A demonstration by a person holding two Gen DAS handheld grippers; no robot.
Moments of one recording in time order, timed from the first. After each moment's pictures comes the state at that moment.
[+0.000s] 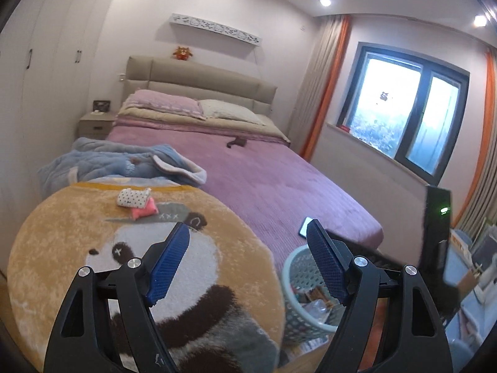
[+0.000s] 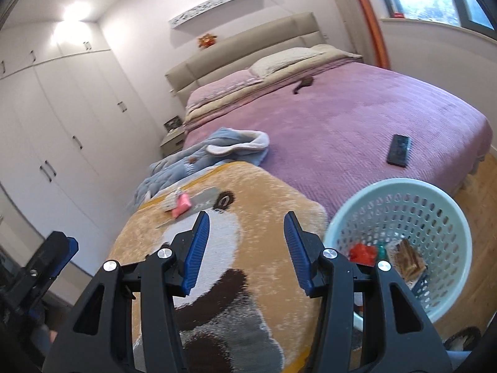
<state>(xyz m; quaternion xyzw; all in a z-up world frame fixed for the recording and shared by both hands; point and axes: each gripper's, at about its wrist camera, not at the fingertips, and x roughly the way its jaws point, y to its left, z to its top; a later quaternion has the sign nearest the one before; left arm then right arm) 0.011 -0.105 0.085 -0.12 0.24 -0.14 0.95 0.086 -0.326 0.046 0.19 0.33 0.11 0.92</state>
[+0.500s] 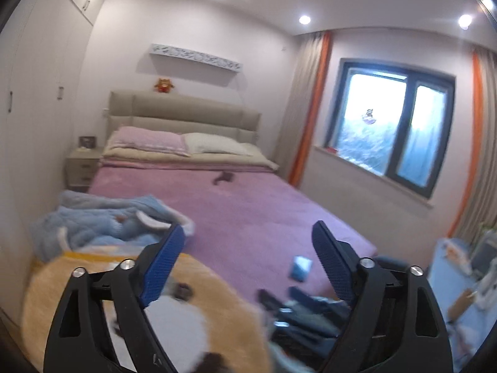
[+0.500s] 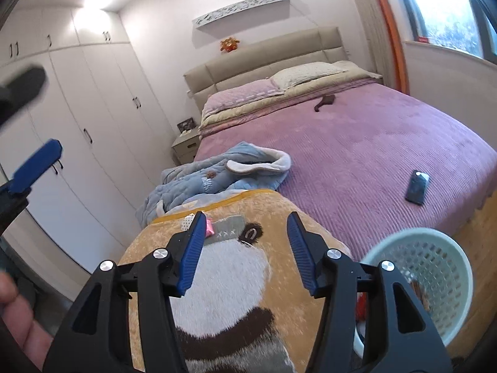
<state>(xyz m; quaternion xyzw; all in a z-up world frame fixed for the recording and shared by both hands) 0.089 -0.101 0.177 -0.08 0.19 -0.15 0.97 0.139 -0.272 0.098 0.15 0.31 0.14 0.93</state>
